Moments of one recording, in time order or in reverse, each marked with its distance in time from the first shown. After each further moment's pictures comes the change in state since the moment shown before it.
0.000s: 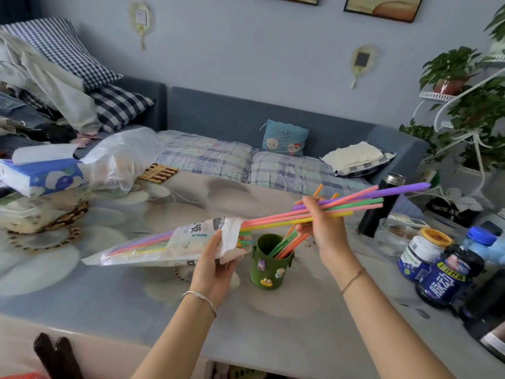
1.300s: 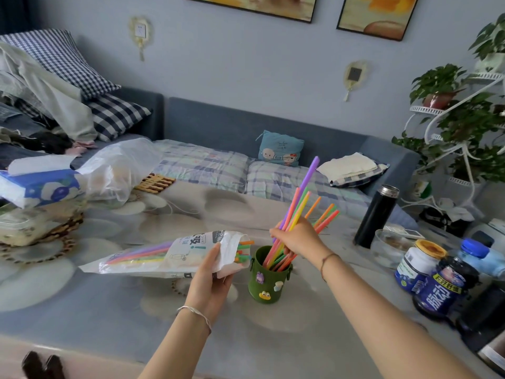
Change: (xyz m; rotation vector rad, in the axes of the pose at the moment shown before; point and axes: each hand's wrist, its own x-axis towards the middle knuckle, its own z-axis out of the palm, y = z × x) left_hand 0.000 0.004 -0.002 0.004 -0.017 0.005; right_hand 0.045 0.030 0.013 -0.856 -0.195 0.057
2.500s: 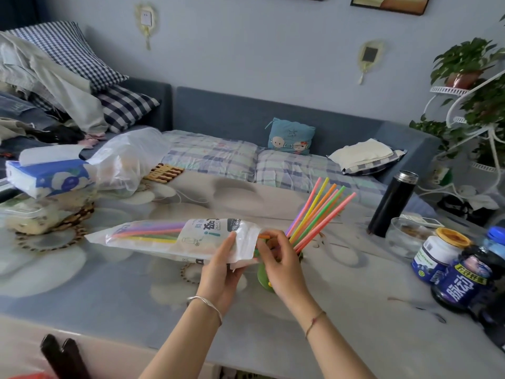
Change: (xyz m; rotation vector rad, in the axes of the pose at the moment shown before) left_hand 0.007 -0.009 -0.008 0.214 0.019 0.025; right_hand -0.062 0.017 0.080 0.541 0.103 -0.258
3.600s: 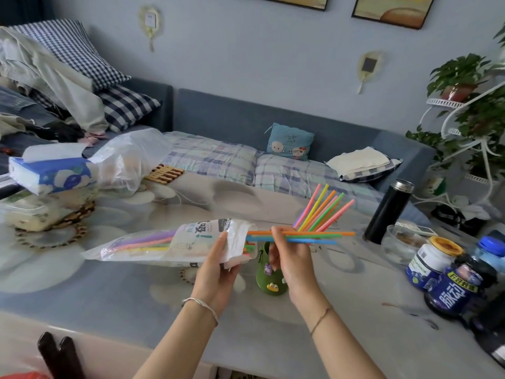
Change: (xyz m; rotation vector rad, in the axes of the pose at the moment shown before) left_hand -0.007 0.011 0.000 -0.176 -0.035 0.023; right_hand 0.003 -0.037 -0.009 0.290 0.160 0.234
